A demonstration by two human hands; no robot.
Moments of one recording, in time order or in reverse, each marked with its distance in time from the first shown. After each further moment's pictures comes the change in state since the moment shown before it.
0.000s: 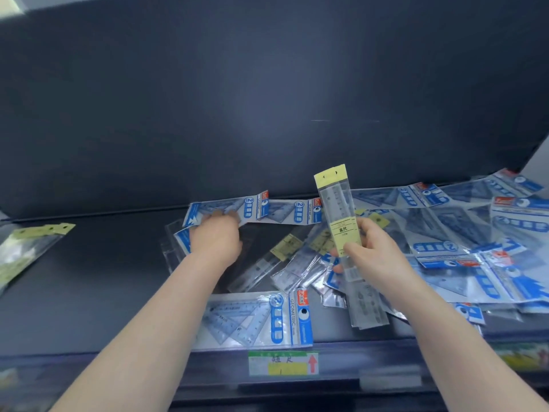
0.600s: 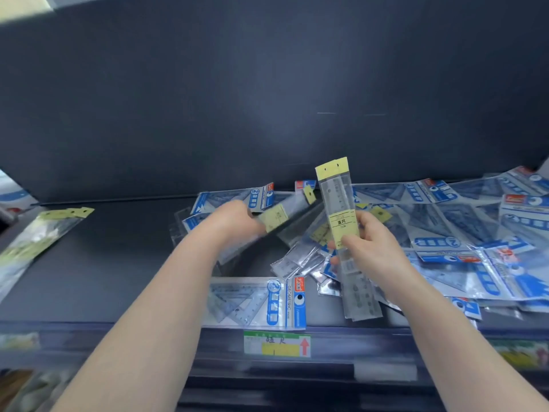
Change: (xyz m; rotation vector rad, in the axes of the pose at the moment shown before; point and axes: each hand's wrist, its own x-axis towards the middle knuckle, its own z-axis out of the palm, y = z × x) left_hand -0.025 0.024 -0.041 -0.335 -0.223 -0.088; right_hand -0.003 0.003 -0.006 0.049 -0.073 -0.045
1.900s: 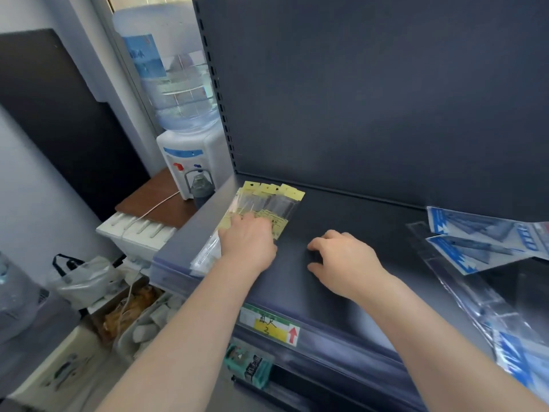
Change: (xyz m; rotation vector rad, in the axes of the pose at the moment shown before) left_hand -0.008 -0.391 -0.093 0.277 0.249 -0.254; right_hand 0.010 -0.099 0.442 -1.199 -0.375 -0.594
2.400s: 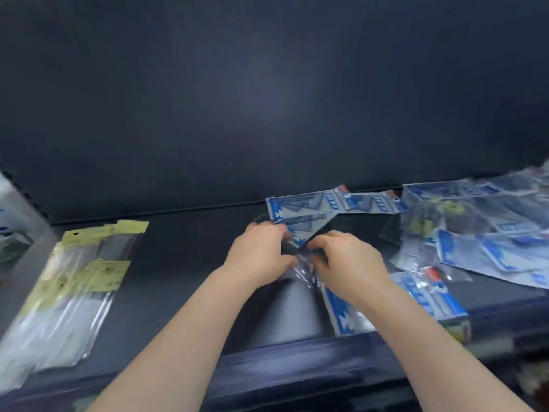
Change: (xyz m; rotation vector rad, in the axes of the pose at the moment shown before) left_hand -0.032 0.197 -0.002 -0.289 -0.156 0.739; right_hand -0.131 0.136 -0.022 0.025 0.251 0.517
